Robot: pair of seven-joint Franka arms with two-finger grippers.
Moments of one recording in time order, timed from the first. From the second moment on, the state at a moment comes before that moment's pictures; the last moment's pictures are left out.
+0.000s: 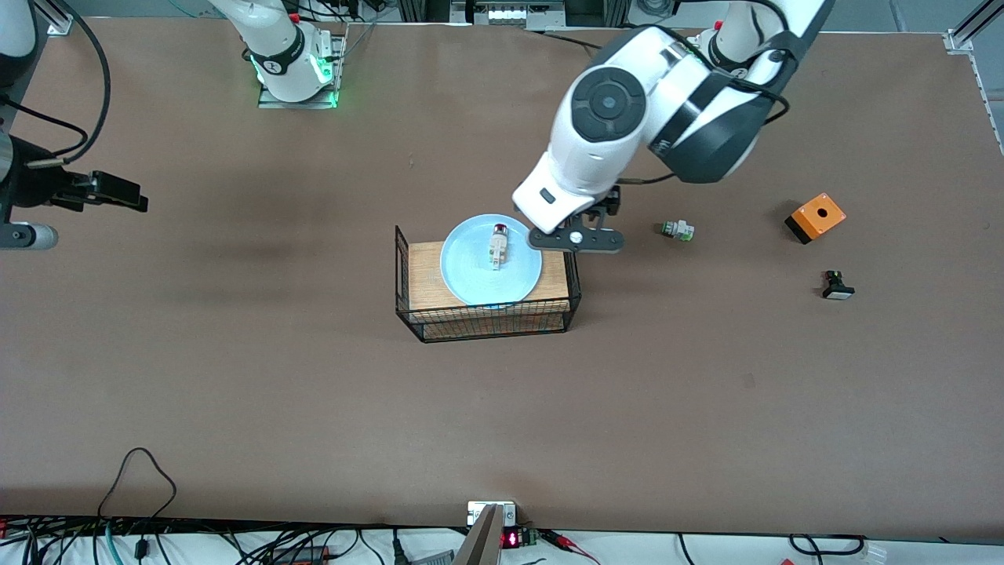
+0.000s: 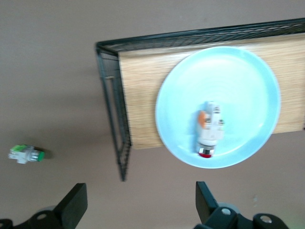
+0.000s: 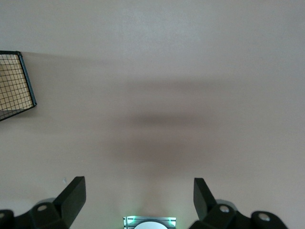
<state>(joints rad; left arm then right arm) -0.32 0.53 -0.47 -1.26 0.07 1.65 -0.77 -0.09 0.16 0.07 -1.48 0.01 1.46 -0.02</state>
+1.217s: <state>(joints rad) -0.45 0.72 -0.43 -1.20 0.13 1.84 -0.78 -0.01 0.16 0.08 -1.48 0.11 1.46 0.24</state>
